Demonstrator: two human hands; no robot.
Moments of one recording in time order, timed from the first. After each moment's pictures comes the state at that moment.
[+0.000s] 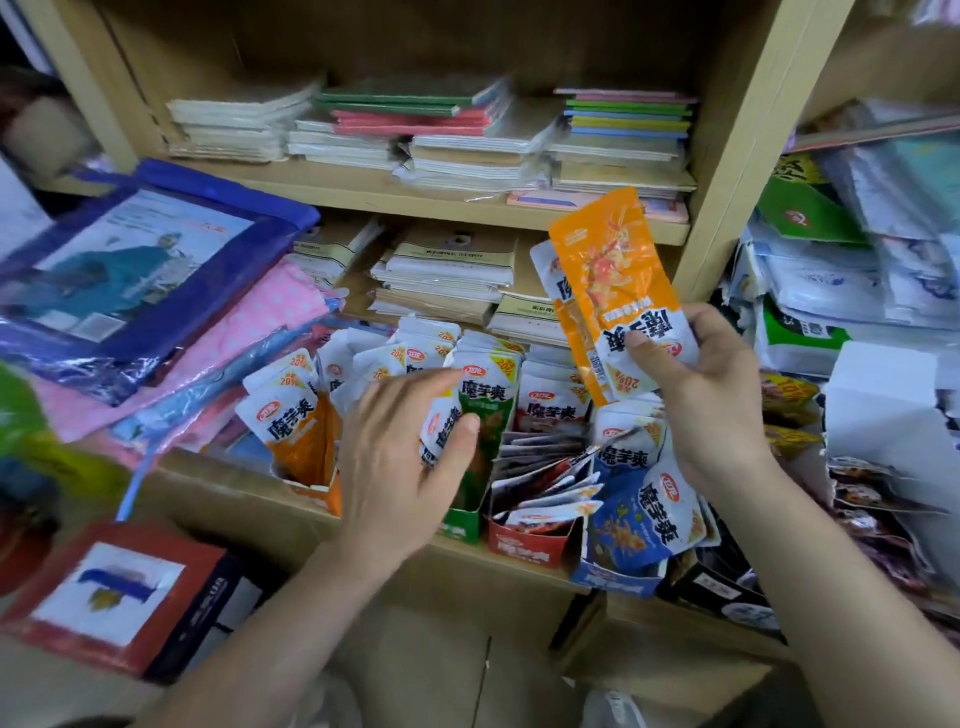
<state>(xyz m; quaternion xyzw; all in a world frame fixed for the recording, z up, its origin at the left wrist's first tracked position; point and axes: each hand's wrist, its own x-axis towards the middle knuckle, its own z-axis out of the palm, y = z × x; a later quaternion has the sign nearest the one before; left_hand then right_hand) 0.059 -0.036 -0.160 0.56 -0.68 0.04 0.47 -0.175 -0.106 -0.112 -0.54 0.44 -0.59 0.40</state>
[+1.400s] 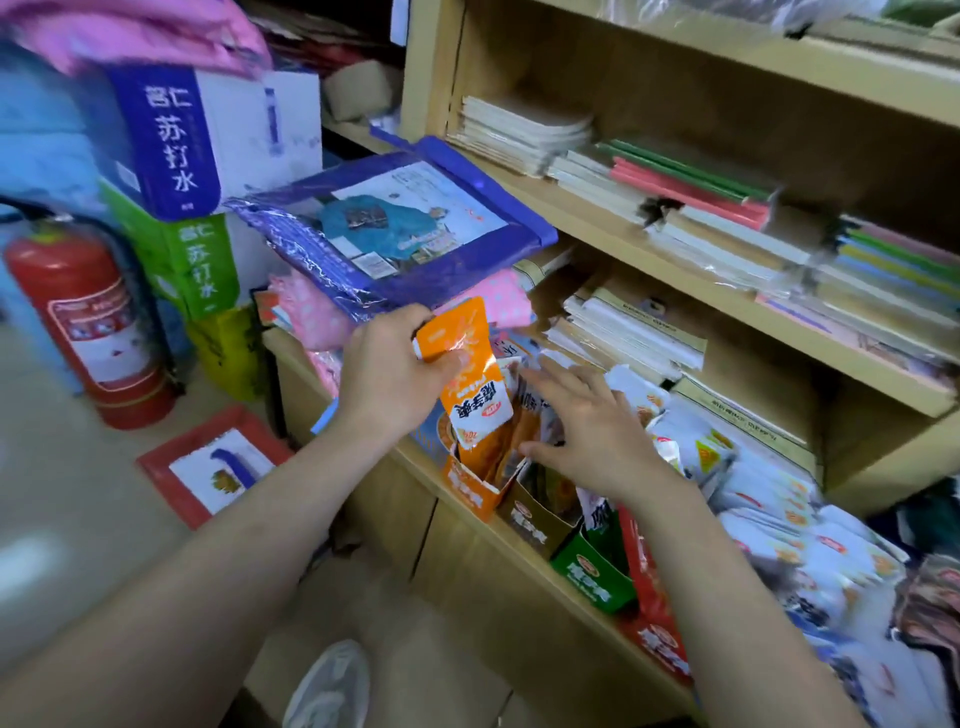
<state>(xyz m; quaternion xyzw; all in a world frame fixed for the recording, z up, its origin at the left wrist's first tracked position) 0.247 -0.021 -0.142 0.72 -0.43 -0.05 0.54 0.051 -0.127 -0.133 -0.94 0.35 -0.02 0.04</state>
